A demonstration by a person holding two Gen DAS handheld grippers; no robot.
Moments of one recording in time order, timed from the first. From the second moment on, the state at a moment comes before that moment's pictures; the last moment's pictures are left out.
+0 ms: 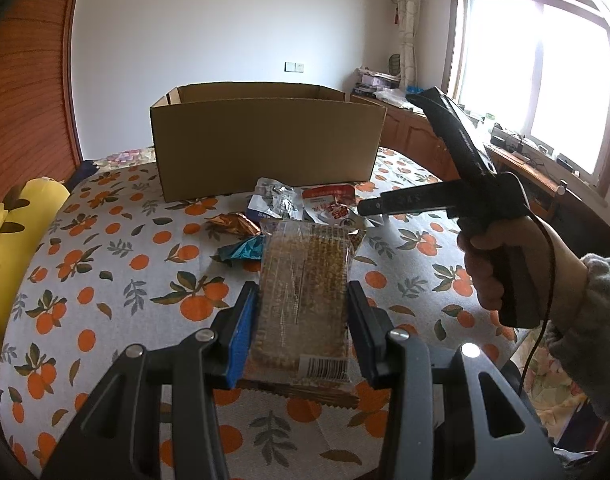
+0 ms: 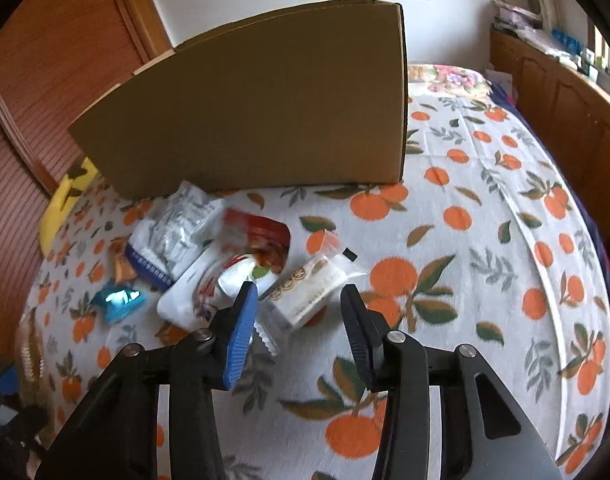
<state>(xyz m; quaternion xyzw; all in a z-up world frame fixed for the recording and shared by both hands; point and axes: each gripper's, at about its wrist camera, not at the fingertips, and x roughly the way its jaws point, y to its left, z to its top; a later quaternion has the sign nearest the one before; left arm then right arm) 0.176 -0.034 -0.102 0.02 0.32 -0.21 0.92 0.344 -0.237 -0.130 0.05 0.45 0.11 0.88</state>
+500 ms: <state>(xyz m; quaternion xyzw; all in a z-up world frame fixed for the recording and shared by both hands) 0.175 -0.039 -0.105 0.02 0.32 -0.21 0.92 0.371 -0.255 -0.131 0.07 0.46 0.07 0.88</state>
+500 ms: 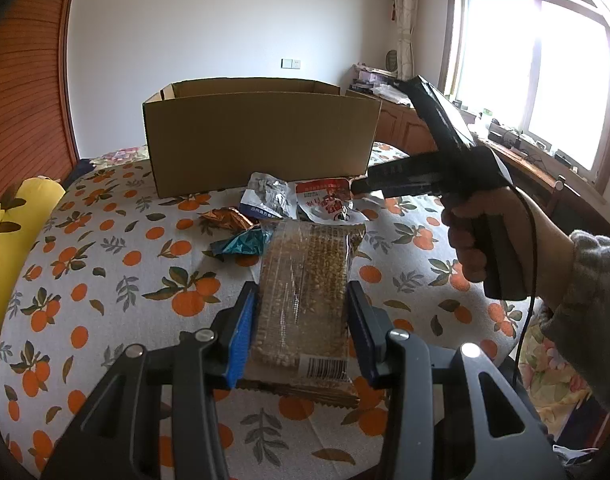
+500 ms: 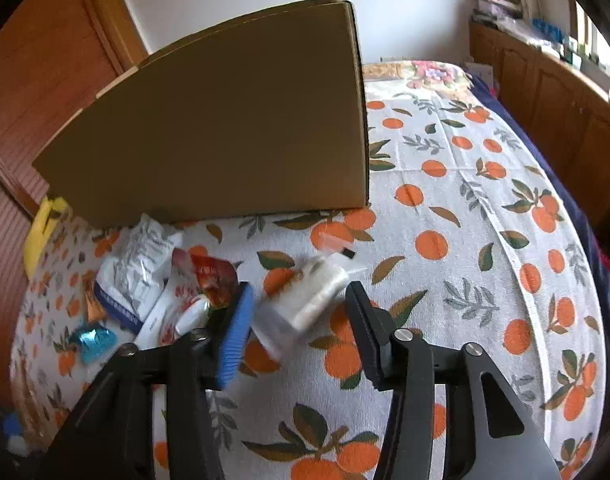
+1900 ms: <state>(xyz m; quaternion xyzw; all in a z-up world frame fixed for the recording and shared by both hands) 0.181 -0.036 -0.095 0.02 0.31 -0.19 0.93 0.265 -0.251 -0.104 -0.04 0.40 0.12 0.91</state>
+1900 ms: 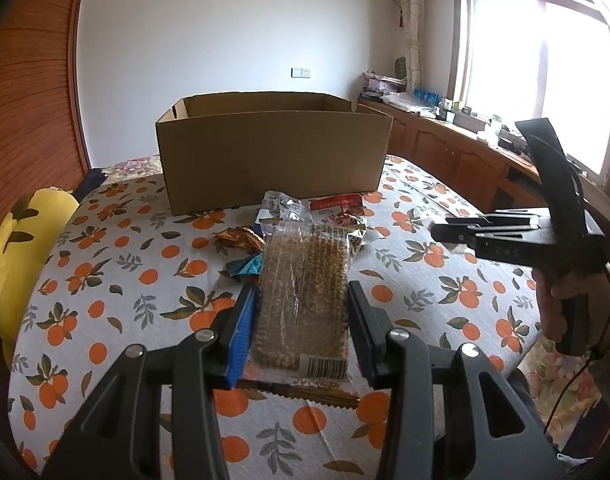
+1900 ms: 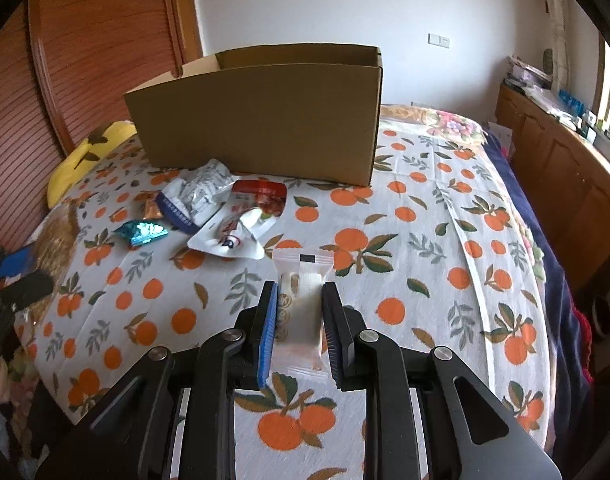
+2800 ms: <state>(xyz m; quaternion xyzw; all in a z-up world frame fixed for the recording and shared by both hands) 0.272 -0.031 -0.026 0.05 0.25 -0.21 0.94 0.299 -0.235 -0.043 -0.05 0.33 0.16 0.93</state>
